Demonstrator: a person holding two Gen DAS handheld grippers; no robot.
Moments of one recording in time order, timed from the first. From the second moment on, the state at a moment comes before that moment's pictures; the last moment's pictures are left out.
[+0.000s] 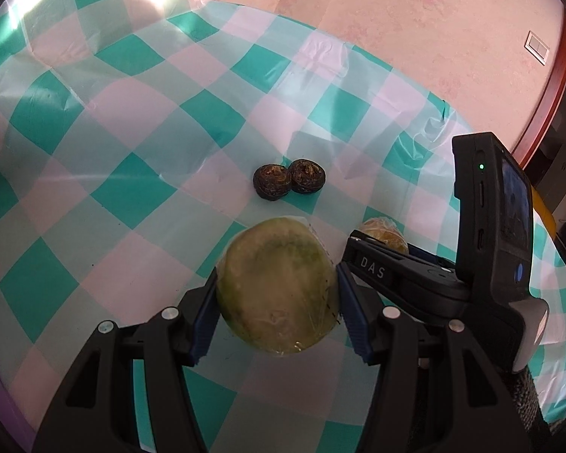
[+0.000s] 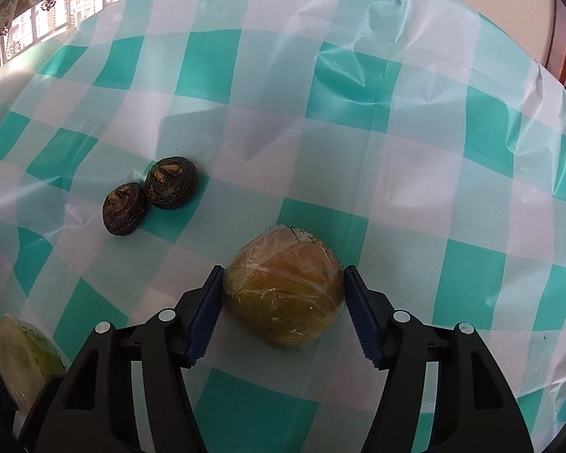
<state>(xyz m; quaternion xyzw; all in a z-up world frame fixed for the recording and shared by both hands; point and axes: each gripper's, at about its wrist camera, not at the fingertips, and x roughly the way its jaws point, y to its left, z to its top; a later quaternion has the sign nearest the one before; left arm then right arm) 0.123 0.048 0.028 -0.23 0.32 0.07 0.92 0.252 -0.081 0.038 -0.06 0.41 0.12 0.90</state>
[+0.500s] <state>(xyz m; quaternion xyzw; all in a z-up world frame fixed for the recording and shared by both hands) 0.092 0.058 0.020 -0.28 0.33 0.05 0.90 0.178 -0.182 0.035 0.19 0.39 0.13 0.89</state>
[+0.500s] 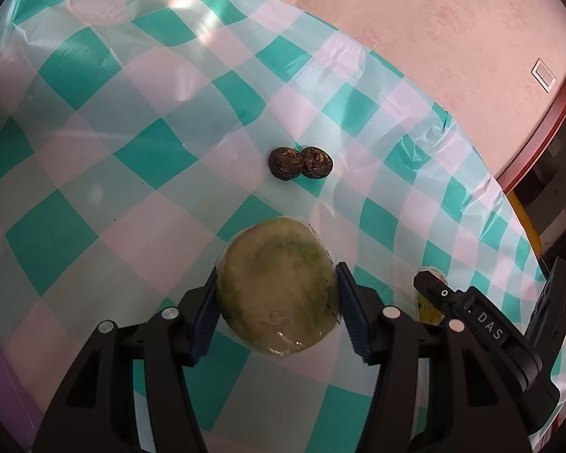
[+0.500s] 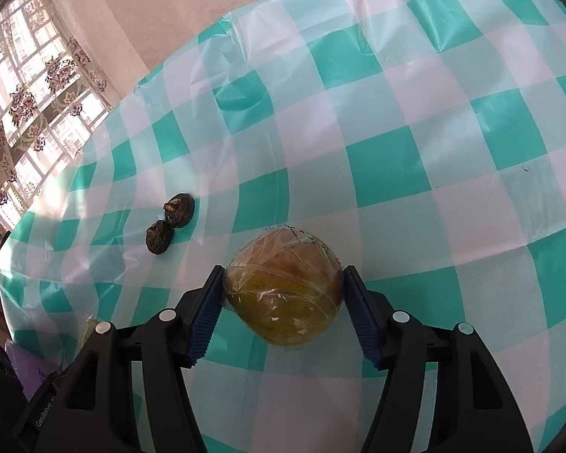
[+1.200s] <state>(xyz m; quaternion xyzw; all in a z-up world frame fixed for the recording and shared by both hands) -0.030 0.006 0.023 -0.18 0.34 -0.01 0.92 0.046 -0.214 0.029 0.23 0.39 0.14 0.88</state>
